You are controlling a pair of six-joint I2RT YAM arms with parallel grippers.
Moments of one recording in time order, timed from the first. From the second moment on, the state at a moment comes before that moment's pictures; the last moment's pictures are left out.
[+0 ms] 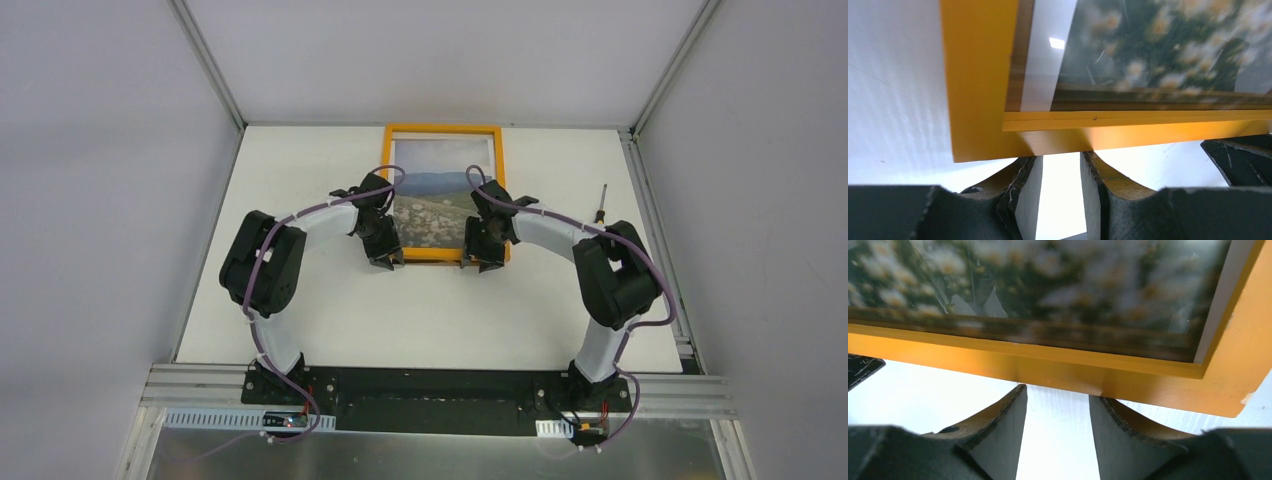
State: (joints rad) left arm -0.46 1.83 1.15 -0.57 0.18 -0.76; right arm 0.55 1.81 1.15 -0.60 -0.10 0.66
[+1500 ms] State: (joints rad) left arm -0.16 2.01 1.55 -0.69 0.30 -0.49; right arm 0.19 1.96 1.38 -0.63 -0.24 0.62
